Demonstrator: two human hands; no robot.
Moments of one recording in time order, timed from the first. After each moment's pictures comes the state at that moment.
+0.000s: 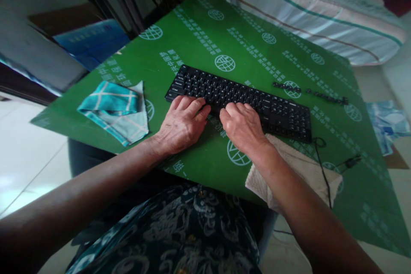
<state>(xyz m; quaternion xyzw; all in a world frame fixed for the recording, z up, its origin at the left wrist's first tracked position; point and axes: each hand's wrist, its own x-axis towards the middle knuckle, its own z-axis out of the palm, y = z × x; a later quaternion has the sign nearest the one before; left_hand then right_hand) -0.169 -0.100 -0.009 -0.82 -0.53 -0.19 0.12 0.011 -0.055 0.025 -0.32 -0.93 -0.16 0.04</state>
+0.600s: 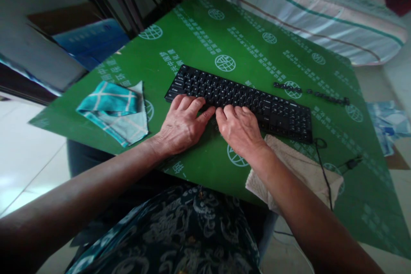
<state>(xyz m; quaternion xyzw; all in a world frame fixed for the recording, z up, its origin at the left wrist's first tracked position) -0.168 -0.097 -0.010 -0.81 -0.53 -0.19 0.14 0.006 -0.062 0.024 -0.33 -0.92 -0.20 0.02</state>
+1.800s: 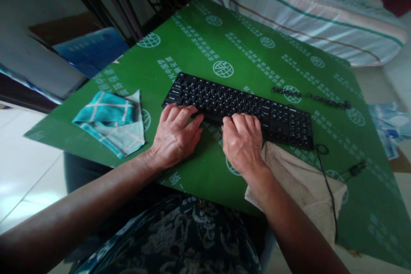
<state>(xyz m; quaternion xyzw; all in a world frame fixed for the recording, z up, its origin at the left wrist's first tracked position) -0.173 -0.105 -0.010 -0.78 -0.56 -0.23 0.14 0.015 -0.069 0.004 -0.41 -0.88 -0.14 0.18</state>
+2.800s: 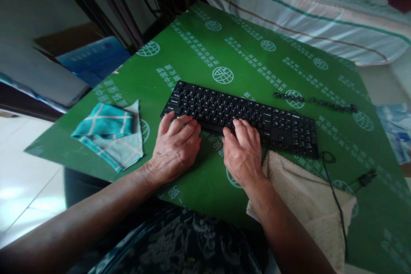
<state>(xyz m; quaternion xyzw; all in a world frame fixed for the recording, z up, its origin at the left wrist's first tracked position) -0.176 -0.106 -0.014 -0.80 -0.54 -0.23 0.15 0.015 -0.071 -0.011 -0.43 -0.87 -0.09 0.22</state>
